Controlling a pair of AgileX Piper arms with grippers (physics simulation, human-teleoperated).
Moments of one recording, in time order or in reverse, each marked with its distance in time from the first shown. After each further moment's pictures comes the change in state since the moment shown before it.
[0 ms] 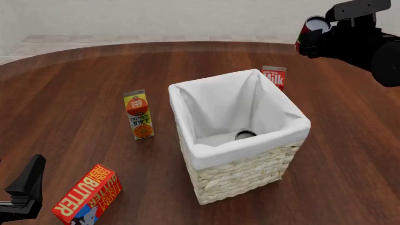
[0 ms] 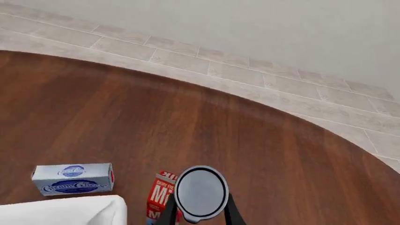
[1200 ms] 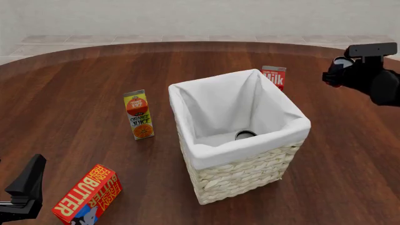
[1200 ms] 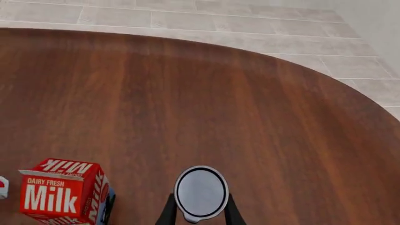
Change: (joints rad) left arm 0.000 0.000 0.000 0.000 0.000; right arm -0.269 0.284 0.035 -0.167 0.038
